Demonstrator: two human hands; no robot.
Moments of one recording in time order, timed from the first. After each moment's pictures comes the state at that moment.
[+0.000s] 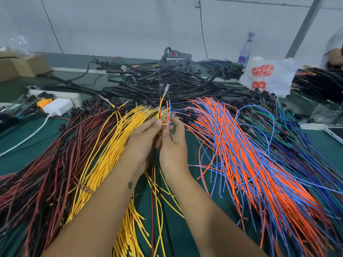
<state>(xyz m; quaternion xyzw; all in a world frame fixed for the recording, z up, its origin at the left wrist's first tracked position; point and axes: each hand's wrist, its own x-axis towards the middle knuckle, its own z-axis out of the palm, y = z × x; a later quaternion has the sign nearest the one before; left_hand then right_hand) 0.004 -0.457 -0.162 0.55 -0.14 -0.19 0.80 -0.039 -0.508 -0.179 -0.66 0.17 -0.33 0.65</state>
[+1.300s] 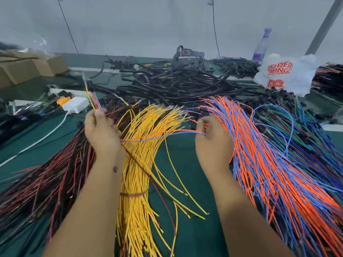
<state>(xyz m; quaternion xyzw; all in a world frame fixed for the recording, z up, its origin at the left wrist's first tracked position) 0.063 -0.393 -0.163 0.48 0.03 0.14 0.87 -0.052 -0.562 -0.177 -0.82 0.26 -0.43 0.28</state>
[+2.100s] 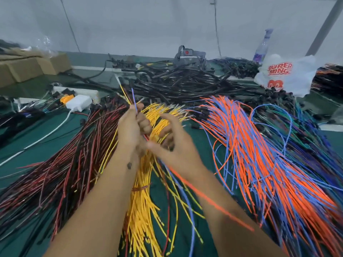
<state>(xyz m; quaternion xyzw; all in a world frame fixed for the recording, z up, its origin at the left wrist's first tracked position) 0.048 -0.427 -0.153 0.46 -0.03 -0.08 0.89 -0.052 -0.513 -0.178 -0.84 -0.02 -0.25 0.49</state>
